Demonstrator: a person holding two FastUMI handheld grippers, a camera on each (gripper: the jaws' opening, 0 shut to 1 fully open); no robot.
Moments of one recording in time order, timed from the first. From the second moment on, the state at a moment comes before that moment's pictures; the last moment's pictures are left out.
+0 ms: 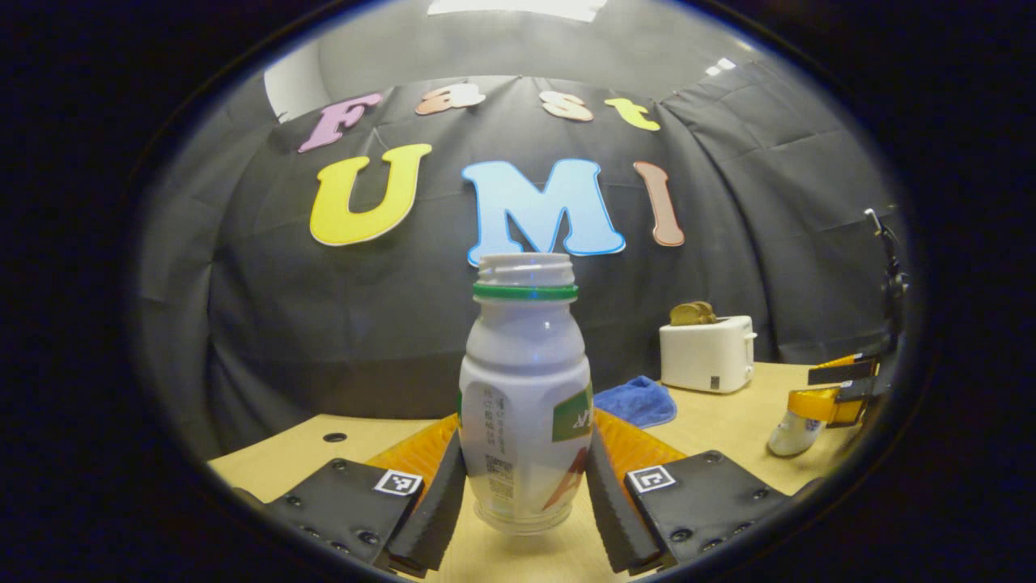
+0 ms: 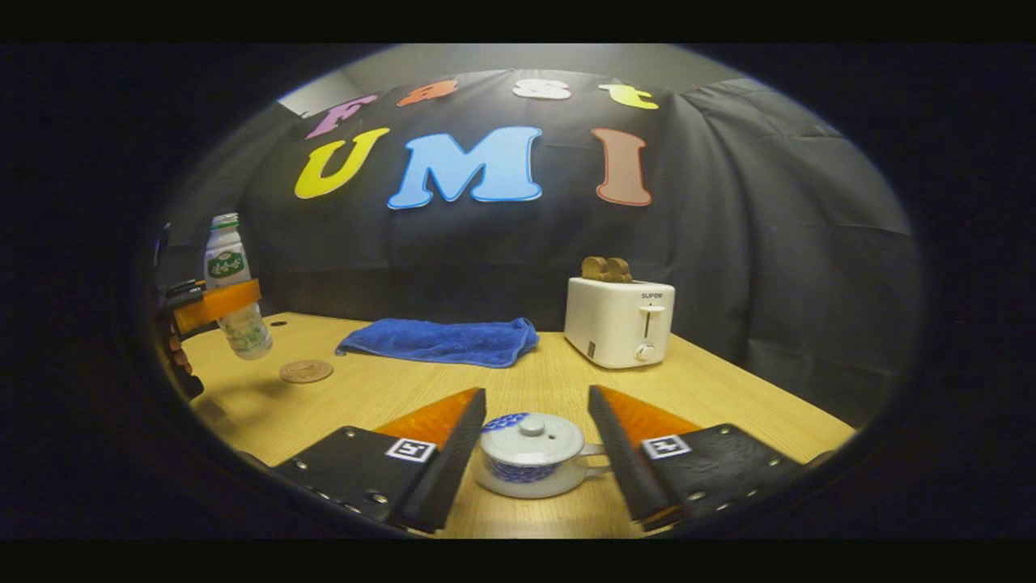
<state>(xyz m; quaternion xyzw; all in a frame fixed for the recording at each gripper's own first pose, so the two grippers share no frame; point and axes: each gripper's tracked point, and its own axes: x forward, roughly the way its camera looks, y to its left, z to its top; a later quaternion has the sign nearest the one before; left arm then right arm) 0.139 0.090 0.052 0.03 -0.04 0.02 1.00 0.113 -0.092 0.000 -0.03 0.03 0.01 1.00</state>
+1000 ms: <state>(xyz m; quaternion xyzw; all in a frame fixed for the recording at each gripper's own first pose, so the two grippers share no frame) 0.229 0.111 0.012 0.01 0.04 0.00 1.00 0.068 -0.006 0.000 -0.04 0.01 0.12 0.99</state>
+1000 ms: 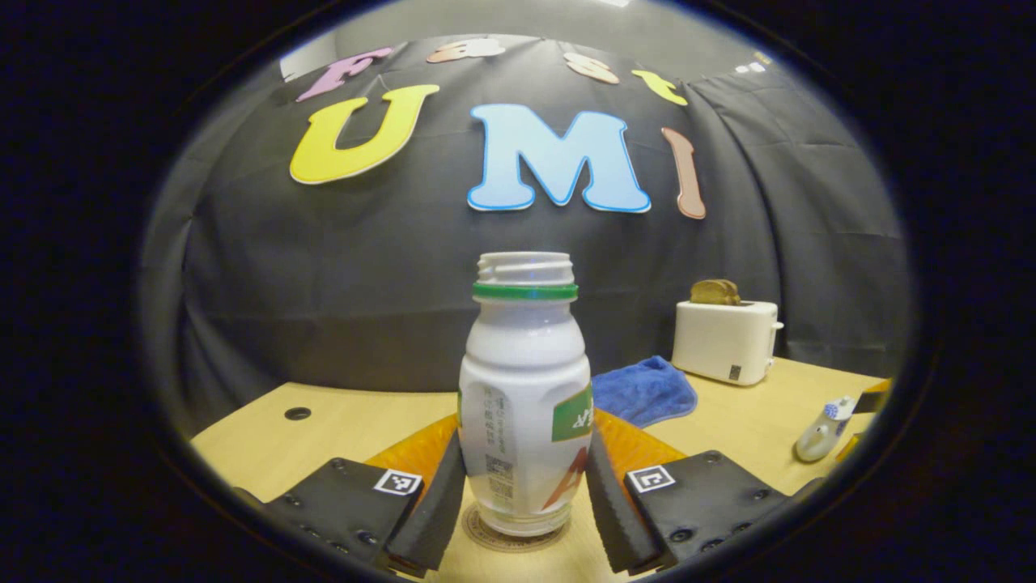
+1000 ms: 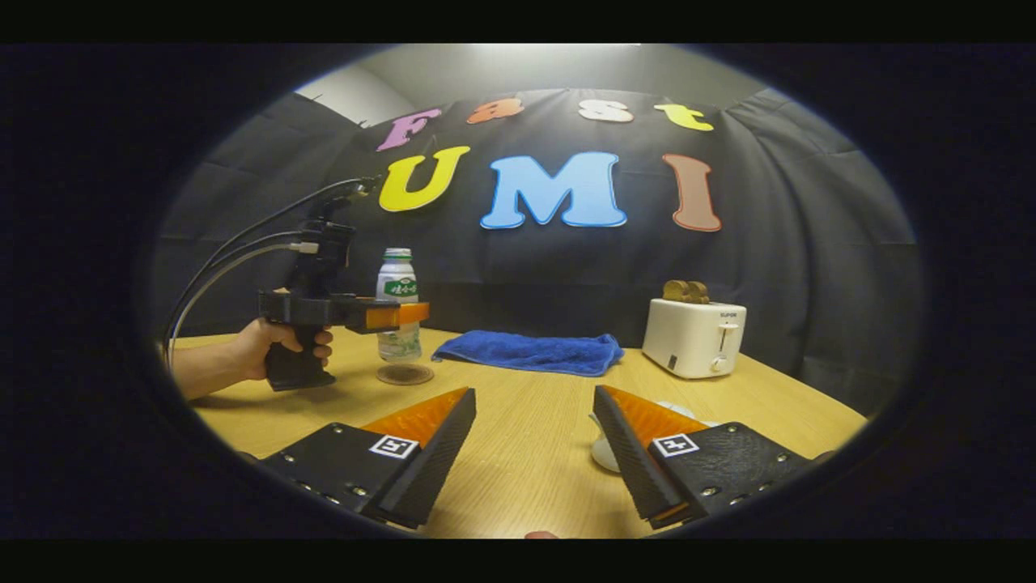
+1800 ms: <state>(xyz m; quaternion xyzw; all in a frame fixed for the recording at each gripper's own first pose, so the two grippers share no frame) 0.246 0.123 -0.018 0.00 0.07 0.01 1.00 0.066 -0.004 -0.001 -0.04 0.01 0.13 0.99</state>
